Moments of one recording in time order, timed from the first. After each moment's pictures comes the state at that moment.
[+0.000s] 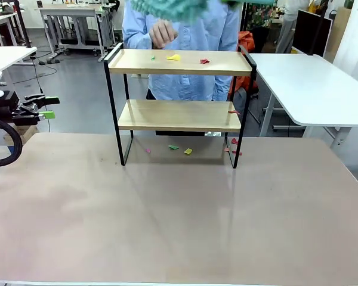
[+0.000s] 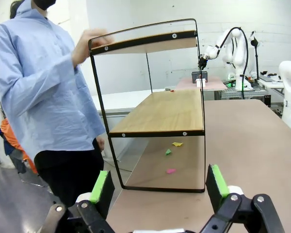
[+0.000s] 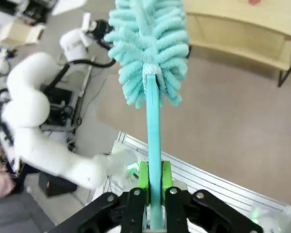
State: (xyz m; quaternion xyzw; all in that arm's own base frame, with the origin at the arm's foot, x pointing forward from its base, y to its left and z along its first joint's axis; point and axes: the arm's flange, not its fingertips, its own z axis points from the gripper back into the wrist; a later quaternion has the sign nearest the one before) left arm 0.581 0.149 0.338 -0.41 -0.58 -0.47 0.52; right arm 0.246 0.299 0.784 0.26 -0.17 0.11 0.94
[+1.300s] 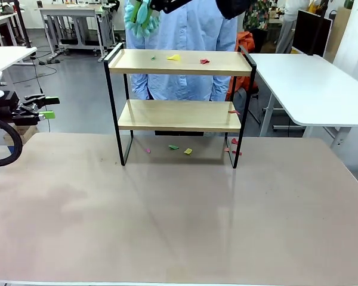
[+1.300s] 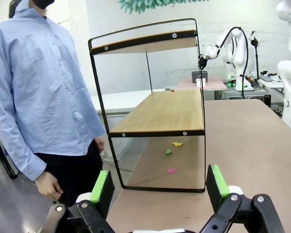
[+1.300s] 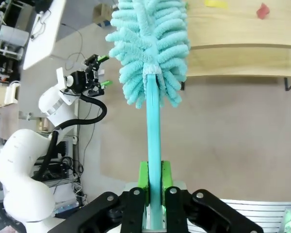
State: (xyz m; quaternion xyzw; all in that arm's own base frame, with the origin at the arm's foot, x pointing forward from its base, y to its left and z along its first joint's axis) left arm 0.582 0.149 0.338 -0.41 -0.58 -0.47 0.52; right arm 0.324 0.418 0.750 0.23 -0.20 -0.03 0.95
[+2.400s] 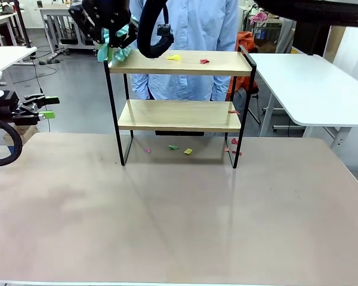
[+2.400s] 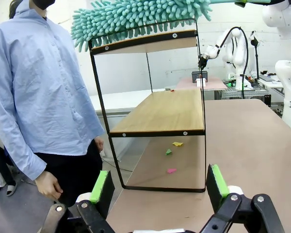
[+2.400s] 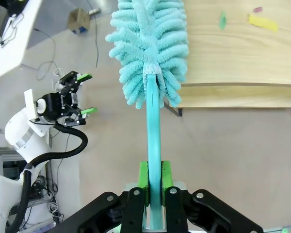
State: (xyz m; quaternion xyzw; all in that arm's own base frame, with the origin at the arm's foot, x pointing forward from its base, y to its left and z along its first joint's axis) left arm 0.582 0.149 0.338 -0.41 -0.58 -0.47 0.52; right arm 0.404 0.529 0.678 0.14 -0.22 -0.04 0.96
